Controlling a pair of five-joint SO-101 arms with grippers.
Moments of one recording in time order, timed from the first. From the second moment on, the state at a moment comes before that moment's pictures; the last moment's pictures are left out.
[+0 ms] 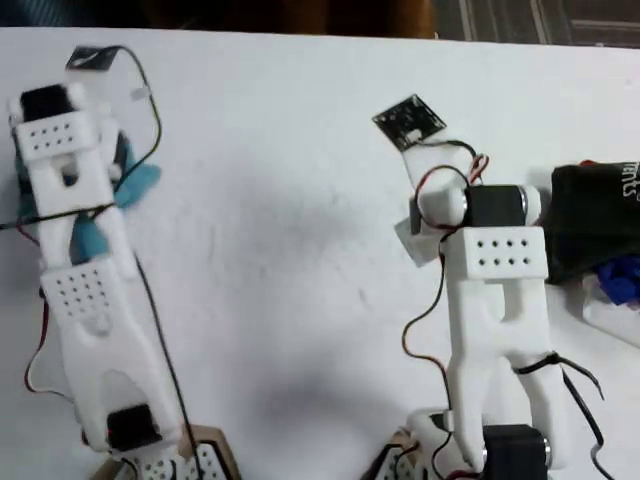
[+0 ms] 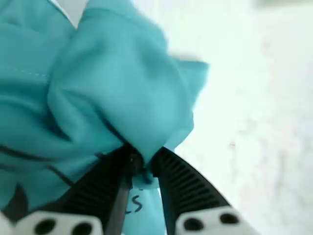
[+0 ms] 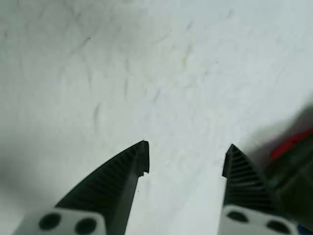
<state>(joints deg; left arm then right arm) -21.8 47.6 -64.3 101.6 -16.3 -5.1 -22.6 15.2 85.1 30.3</state>
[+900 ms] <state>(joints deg) -0.1 1.1 -18.9 95.5 -10.3 2.6 -23.2 21.6 84.4 30.3</state>
